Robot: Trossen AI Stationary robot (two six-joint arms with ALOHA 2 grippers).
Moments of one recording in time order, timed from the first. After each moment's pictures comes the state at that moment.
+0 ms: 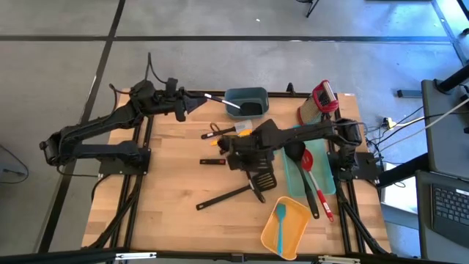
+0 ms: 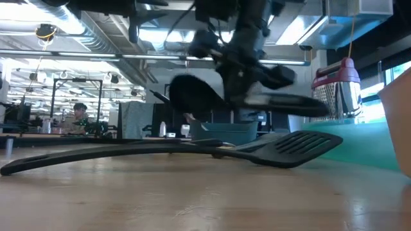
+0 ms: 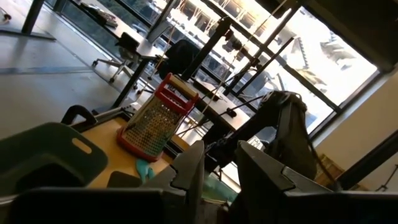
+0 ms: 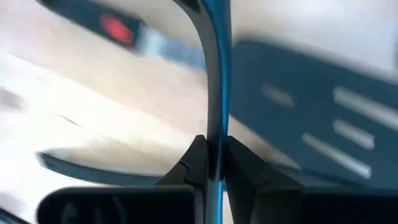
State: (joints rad) left arm 0.56 0.91 0.73 0.23 0.33 -0.67; right arm 0.06 1.96 1.56 -0.88 -0.07 1.30
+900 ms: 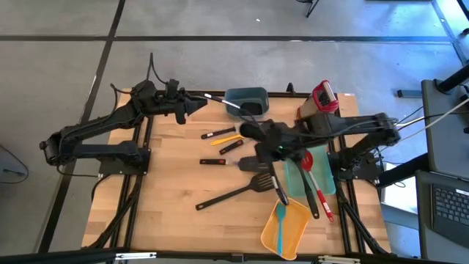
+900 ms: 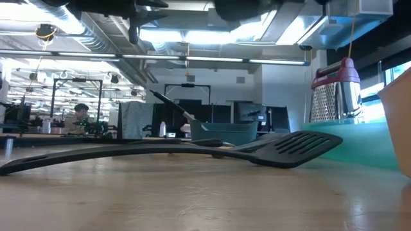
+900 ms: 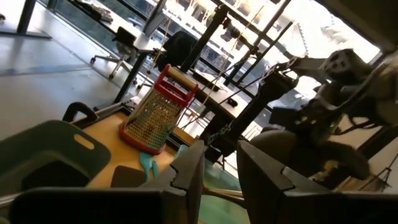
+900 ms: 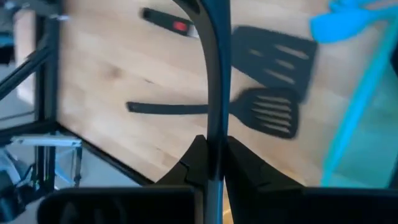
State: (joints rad) left arm 0.56 0.91 0.73 0.21 0.36 -0.61; right arm 0.20 1.57 1.70 -1.25 0.04 1.47
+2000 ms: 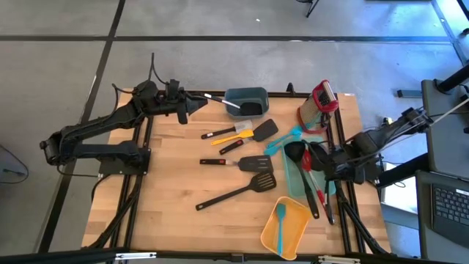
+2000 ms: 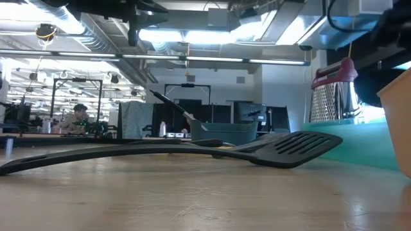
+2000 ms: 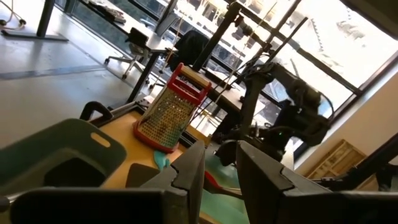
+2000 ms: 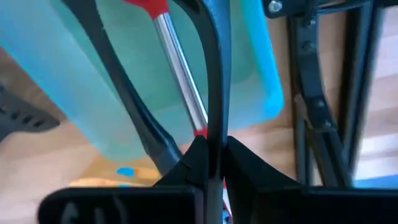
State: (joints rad) left arm 0.56 0.92 0.73 0.17 0.32 -0.58; right arm 0.50 0.87 0.82 -1.31 -0.17 2.36
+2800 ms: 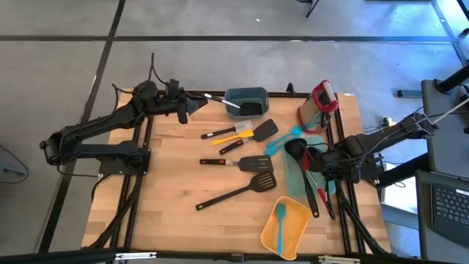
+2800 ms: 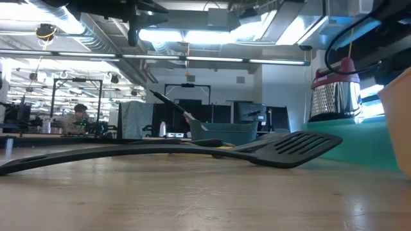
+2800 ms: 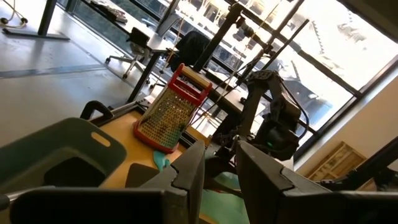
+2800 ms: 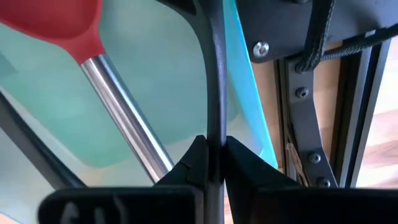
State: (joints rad) left arm 0.56 0.92 0.73 0.18 0.32 -0.59; right arm 0.36 0.84 0.58 -1.22 -0.24 2.22
